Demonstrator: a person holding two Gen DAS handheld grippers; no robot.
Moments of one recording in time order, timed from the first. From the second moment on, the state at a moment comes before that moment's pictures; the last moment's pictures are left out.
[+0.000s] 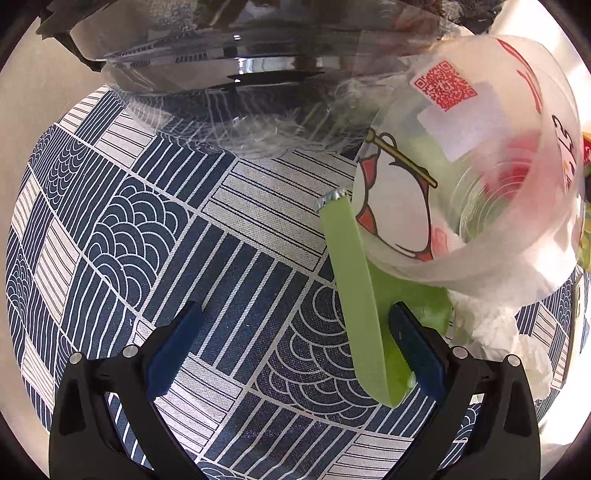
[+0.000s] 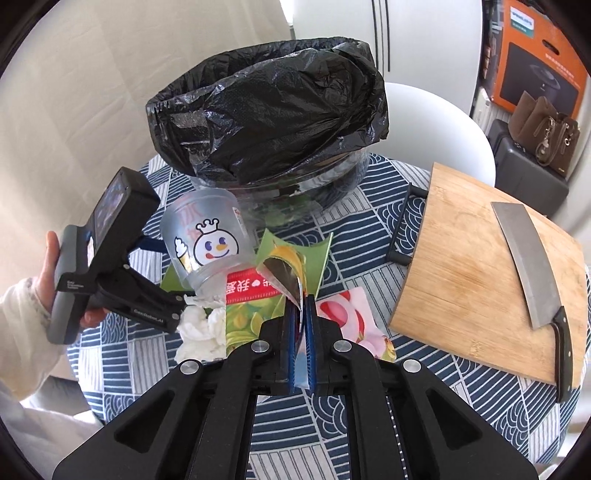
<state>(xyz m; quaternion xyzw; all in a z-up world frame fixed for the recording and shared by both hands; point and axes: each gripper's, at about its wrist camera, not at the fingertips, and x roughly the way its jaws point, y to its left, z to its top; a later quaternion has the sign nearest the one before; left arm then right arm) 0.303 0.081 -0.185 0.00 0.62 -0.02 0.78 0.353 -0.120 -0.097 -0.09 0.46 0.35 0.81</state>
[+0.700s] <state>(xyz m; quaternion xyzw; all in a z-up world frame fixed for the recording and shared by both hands) 0.244 0.096 -0.152 0.02 0.64 0.03 0.77 0.299 -0.135 -0.077 -0.10 0.41 0.37 0.83</state>
